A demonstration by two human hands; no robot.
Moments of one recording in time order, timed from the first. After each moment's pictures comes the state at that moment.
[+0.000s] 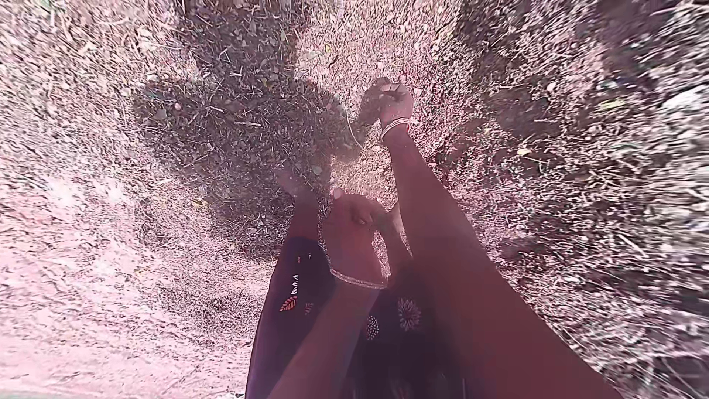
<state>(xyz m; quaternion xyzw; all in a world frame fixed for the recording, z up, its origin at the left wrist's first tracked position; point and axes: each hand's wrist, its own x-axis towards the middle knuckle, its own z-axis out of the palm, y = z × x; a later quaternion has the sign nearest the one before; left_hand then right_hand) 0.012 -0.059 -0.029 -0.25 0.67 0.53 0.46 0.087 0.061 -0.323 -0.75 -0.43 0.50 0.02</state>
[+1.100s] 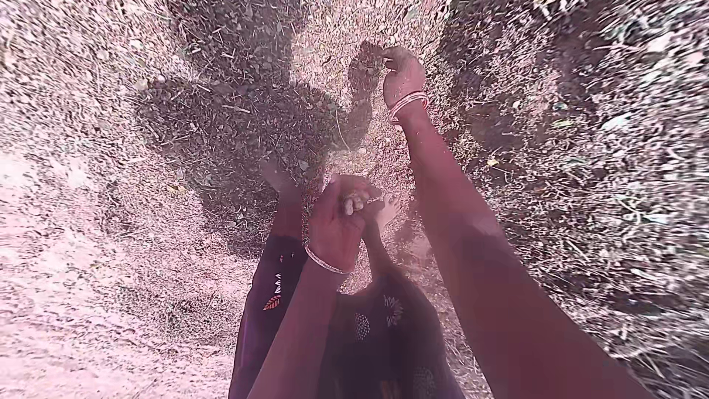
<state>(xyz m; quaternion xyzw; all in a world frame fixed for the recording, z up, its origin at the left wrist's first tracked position) 0.007 -0.074 -0.042 -0.29 0.44 0.61 0.59 0.073 0.130 -0.254 -0.59 -0.68 0.43 -0.11</state>
